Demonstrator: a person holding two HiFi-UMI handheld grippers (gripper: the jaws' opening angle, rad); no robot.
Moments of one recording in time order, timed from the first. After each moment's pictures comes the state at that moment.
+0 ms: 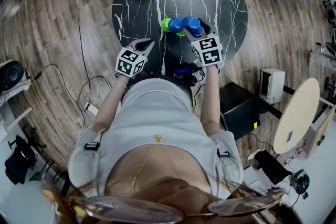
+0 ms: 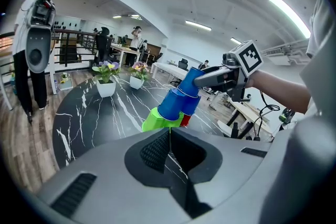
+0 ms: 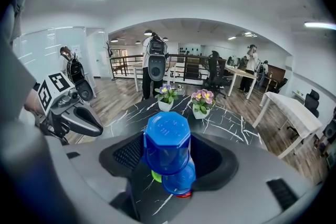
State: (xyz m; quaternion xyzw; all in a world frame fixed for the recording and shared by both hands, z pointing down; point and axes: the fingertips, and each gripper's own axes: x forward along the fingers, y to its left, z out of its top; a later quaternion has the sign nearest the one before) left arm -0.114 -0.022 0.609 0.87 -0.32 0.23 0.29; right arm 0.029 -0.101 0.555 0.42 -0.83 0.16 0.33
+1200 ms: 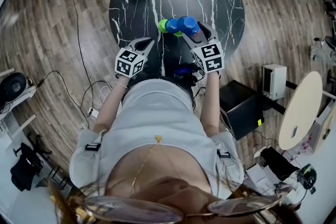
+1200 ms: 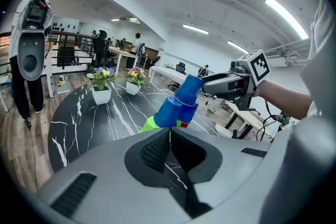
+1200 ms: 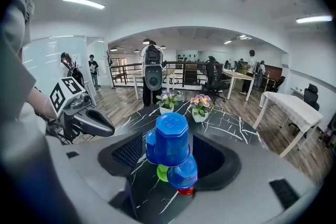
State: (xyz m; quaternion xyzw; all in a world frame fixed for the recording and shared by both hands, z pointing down) left arm -0.102 -0.035 0.596 0.88 -0.31 0.22 0.28; right arm 0.038 -0.082 0.538 0.43 -0.84 0.16 0.29
